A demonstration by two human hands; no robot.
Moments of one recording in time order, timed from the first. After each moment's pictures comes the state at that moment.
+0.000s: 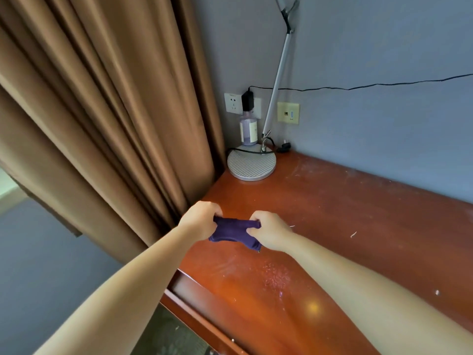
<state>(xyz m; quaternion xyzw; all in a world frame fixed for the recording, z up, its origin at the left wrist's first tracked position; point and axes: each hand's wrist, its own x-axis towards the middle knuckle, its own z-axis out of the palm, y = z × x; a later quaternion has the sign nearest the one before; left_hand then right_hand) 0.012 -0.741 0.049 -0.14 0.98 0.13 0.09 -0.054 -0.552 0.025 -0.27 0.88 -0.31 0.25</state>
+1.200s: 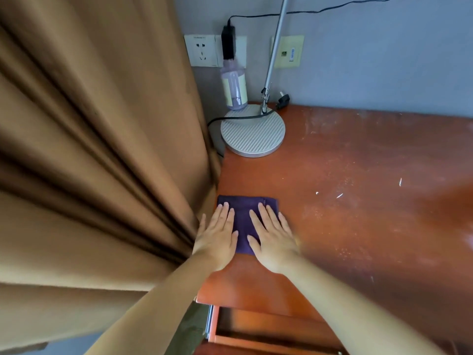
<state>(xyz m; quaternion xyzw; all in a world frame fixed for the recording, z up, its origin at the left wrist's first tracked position) -0.031 -0.891 -0.110 0.09 0.97 0.03 0.21 -0.028 -0.722 -0.114 -0.16 0.97 -0.08 0.17</state>
